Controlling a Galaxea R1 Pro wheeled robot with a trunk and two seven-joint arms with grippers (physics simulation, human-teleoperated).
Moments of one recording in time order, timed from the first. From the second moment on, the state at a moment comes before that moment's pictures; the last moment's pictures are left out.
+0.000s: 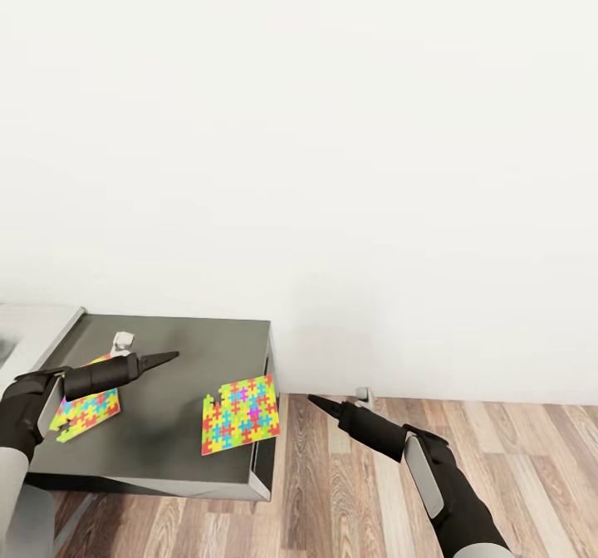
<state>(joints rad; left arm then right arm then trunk) -0.74 0.38 0.30 -0.71 0.05 0.65 -1.37 -0.43 0.09 -0.13 -0.97 -0.36 0.64 0.91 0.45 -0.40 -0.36</state>
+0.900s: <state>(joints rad) -0.74 0.38 0.31 -0.71 0.05 0.65 -1.37 -0.44 0.09 -0.14 -0.91 -0.37 0.66 0.86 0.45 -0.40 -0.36</state>
